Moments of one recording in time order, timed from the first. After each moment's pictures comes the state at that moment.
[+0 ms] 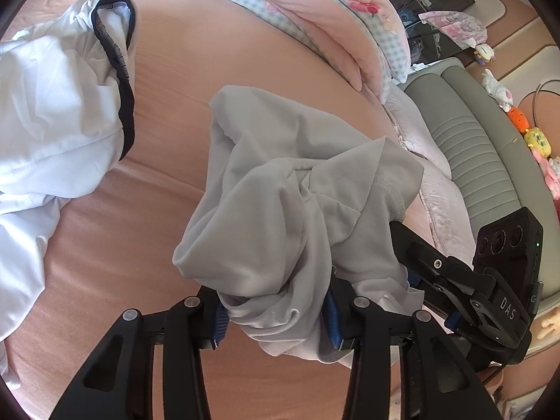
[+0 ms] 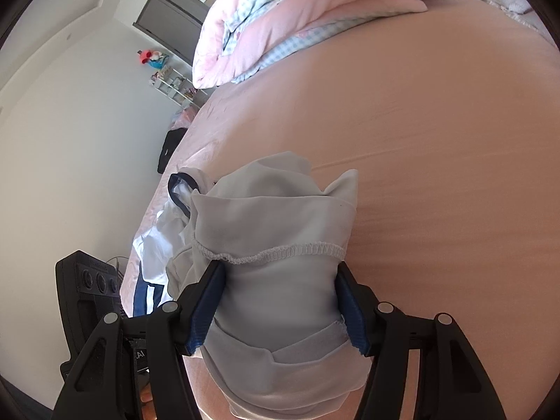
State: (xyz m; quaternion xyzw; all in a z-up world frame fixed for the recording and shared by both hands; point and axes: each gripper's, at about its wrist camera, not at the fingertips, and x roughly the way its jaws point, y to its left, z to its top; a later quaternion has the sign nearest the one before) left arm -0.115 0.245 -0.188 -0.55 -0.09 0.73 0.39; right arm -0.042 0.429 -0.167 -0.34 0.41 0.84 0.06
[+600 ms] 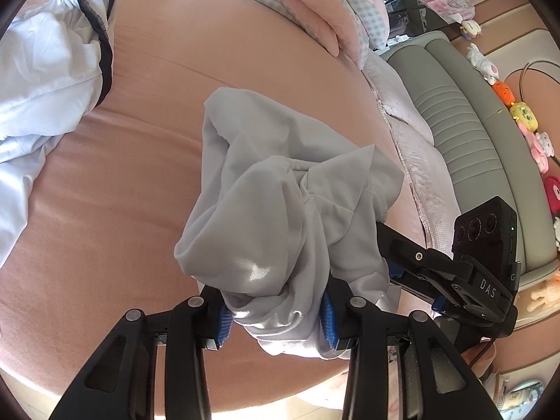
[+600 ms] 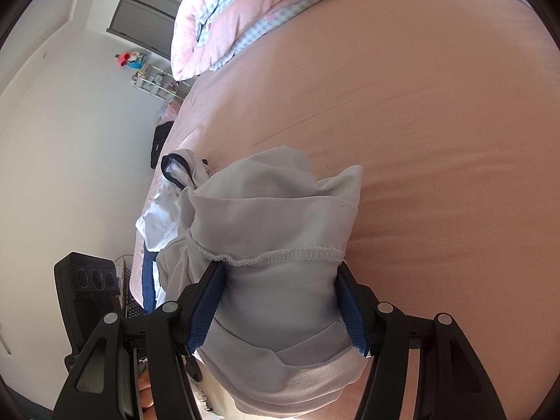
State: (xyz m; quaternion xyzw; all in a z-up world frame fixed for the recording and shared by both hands) left arm -0.077 0.248 -0.190 -0.59 -0.07 0.69 0.42; right arm 0.011 0.427 -0.182 -0.38 0.45 0.80 0.06
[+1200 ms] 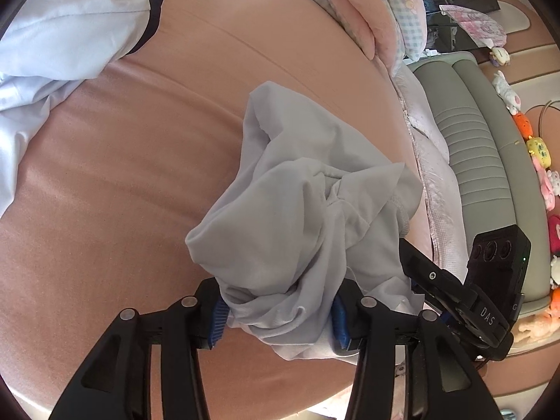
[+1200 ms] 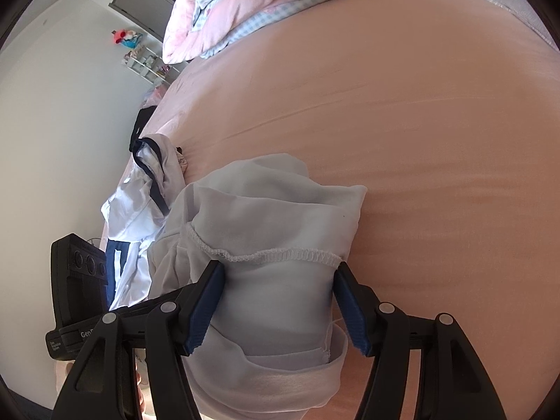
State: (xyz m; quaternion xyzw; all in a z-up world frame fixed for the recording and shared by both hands) left arm -0.095 0.238 -0.216 -0.62 -0.10 0.68 0.38; right arm 0.002 0.427 -0.194 -0.41 0.38 0.82 0.08
